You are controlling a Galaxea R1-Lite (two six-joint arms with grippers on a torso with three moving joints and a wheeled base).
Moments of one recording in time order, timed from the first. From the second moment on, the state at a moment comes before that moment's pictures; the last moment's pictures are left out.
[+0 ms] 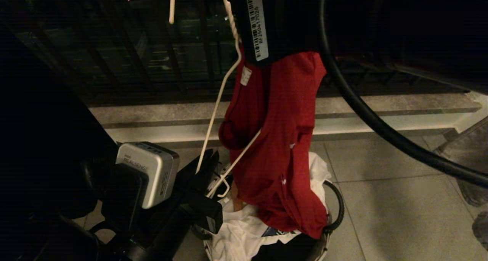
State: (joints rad) left arm -1.06 1.58 -0.36 -1.52 0.59 0.24; right arm 1.14 1.70 -1.74 -0.08 -0.71 -0.34
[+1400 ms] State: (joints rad) left arm -1.11 1.53 -0.39 -1.52 0.61 0.25; right arm 1.25 1.70 -1.72 -0.11 -0.61 -0.33
